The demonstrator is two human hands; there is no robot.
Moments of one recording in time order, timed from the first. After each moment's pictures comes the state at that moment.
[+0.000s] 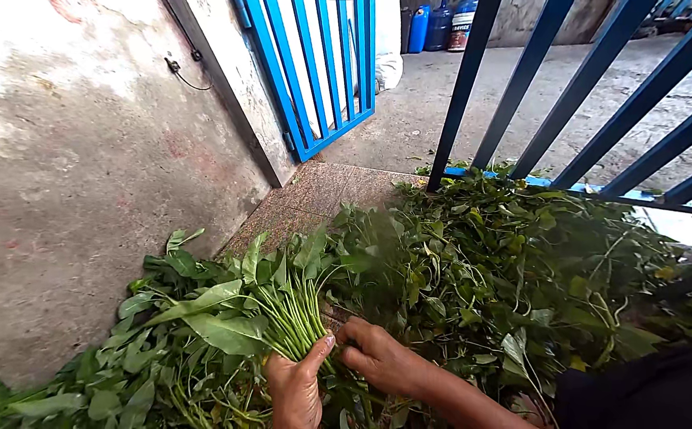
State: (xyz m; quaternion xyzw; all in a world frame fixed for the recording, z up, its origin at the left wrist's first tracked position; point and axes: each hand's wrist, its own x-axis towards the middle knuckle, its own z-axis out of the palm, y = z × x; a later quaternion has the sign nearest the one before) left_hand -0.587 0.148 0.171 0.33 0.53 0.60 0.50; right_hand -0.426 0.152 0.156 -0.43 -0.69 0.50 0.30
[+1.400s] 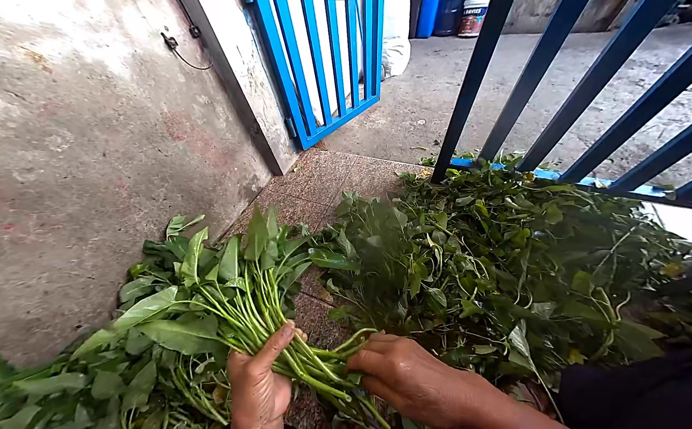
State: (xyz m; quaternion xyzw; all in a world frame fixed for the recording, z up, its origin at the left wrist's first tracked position) left_hand -0.633 0.157 0.179 0.26 0.46 0.65 0.54; right_hand -0.406 0.117 0.160 -0.34 -0.83 0.34 0.28
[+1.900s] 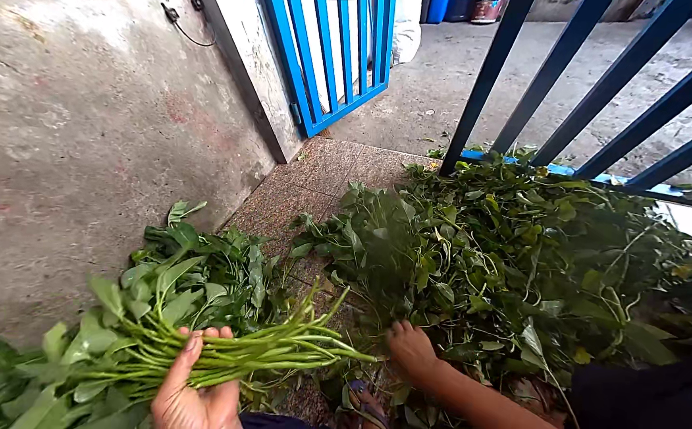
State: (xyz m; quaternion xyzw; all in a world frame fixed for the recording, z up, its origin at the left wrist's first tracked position) left_hand -0.685 0.162 0.204 0.11 0.44 0.78 0.43; right_hand -0.415 0.128 0.017 -0.63 -0.70 0.31 -0.15
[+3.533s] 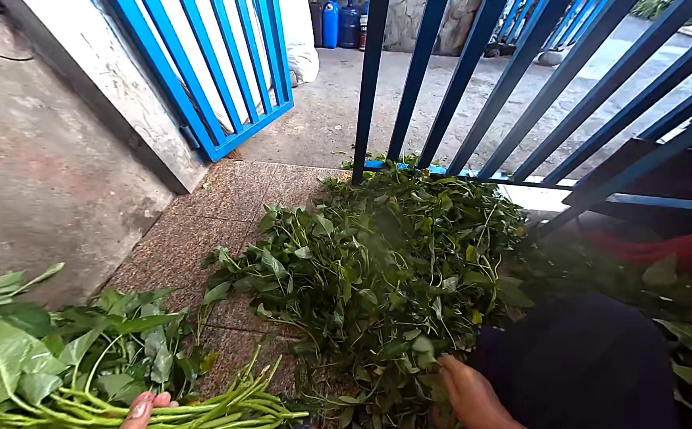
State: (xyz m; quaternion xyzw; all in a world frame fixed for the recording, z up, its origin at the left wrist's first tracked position) left_hand -0.638 0.168 0.174 0.26 0.55 0.67 0.42; right_hand -0.278 -0.029 0.093 -0.85 -0.37 0.37 0.07
